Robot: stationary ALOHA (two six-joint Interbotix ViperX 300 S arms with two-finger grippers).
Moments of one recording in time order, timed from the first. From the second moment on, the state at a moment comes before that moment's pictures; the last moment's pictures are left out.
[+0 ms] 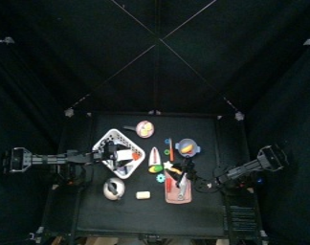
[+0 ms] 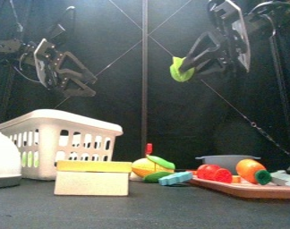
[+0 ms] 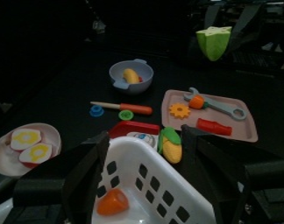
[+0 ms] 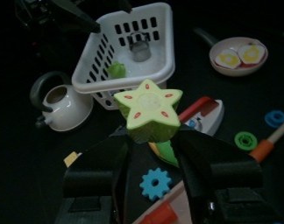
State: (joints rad) left arm 0.19 -0.56 1.15 -0.02 -0.41 0.01; right arm 0.32 -0.28 0.84 -1.71 0.71 2.29
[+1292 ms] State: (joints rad) left arm 0.04 -0.25 0.93 0.10 -0.68 0.01; right arm 0.31 -0.04 0.70 -2.01 0.88 2.29
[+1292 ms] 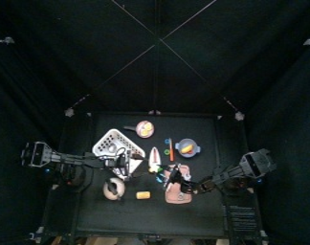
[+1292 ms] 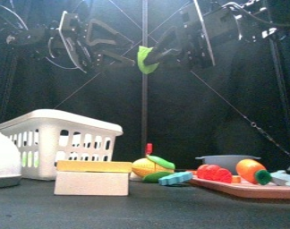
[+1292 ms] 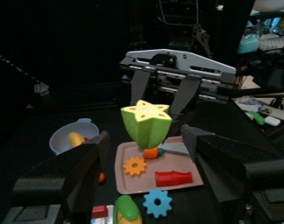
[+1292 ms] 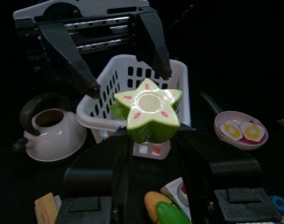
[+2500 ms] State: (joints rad) left arm 0.04 -0.15 0.86 0.02 -0.71 0.01; right arm 0.31 -0.04 0.70 -1.99 0.88 2.29
